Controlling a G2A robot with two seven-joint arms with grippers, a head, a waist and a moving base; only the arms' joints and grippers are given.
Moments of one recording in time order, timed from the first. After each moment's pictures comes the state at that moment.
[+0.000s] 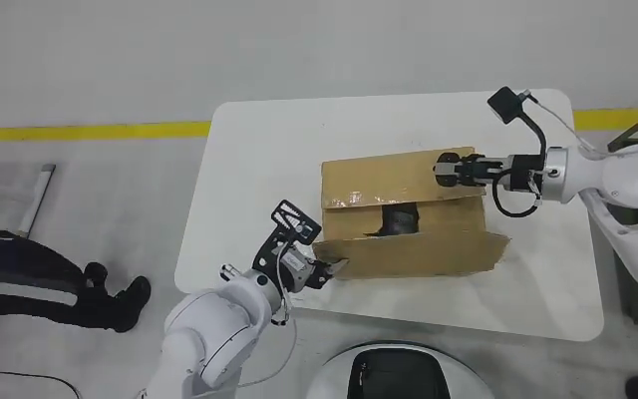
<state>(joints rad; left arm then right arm) 1.21 -1.21 -1.26 -2.23 1.15 -0.25 -1.06 -0.82 -0.83 1.29 -1.69 0.19 0.05 1.02</state>
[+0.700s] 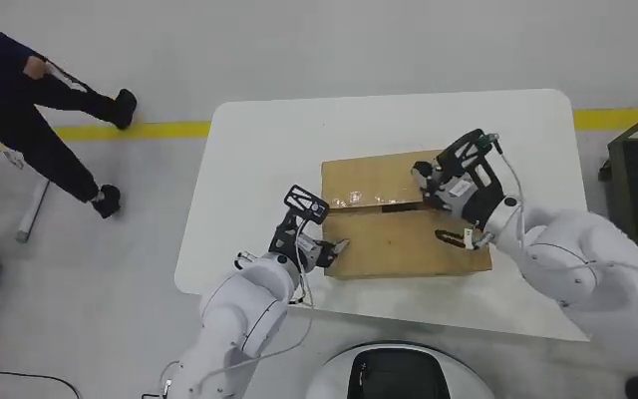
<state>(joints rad) 1.11 -1.23 -1.13 -2.10 1.31 -0.11 -1.06 -1.01 -0.85 1.12 -2.04 -0.71 0.06 0.53</state>
